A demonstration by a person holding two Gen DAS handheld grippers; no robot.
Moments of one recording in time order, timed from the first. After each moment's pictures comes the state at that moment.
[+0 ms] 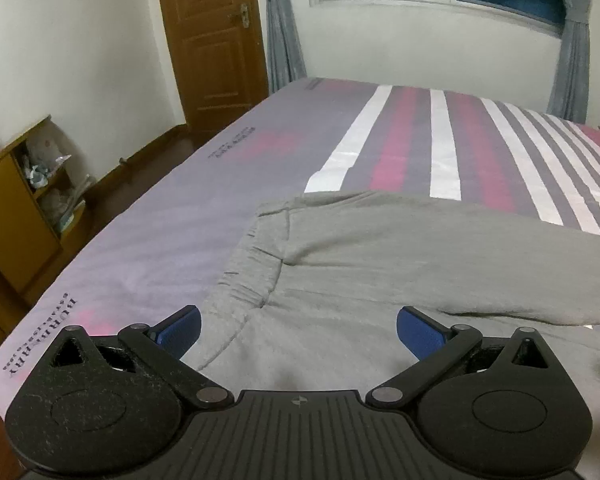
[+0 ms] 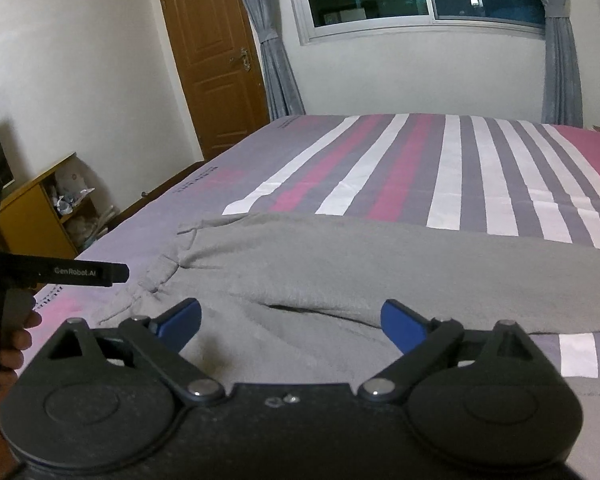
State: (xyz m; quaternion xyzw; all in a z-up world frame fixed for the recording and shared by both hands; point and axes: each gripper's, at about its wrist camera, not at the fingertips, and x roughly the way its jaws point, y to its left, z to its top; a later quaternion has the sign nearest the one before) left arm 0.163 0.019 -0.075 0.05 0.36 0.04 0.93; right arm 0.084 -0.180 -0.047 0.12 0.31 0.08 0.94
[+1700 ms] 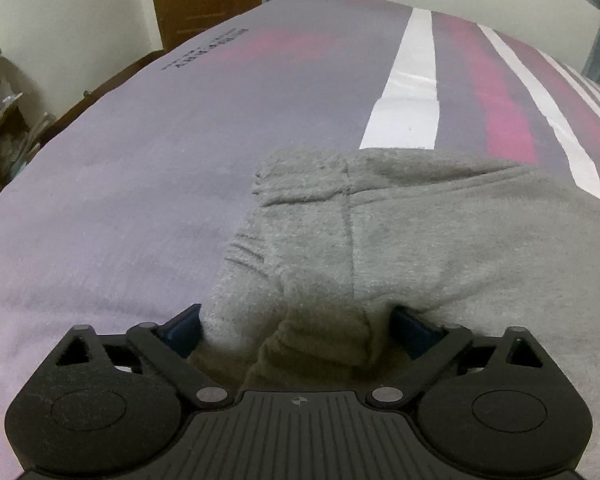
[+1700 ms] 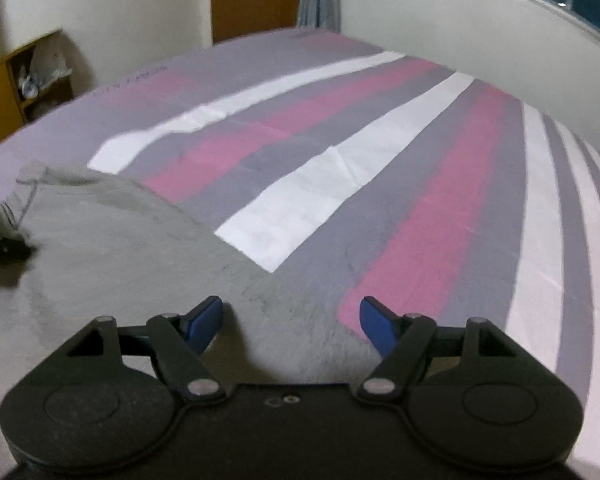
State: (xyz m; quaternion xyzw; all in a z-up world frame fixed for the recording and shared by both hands) left arm 0.400 0.074 -0.231 0.02 0.45 0.01 0.89; right arm 0.399 -0.198 -0.180 -0.04 0.42 0.13 0.90
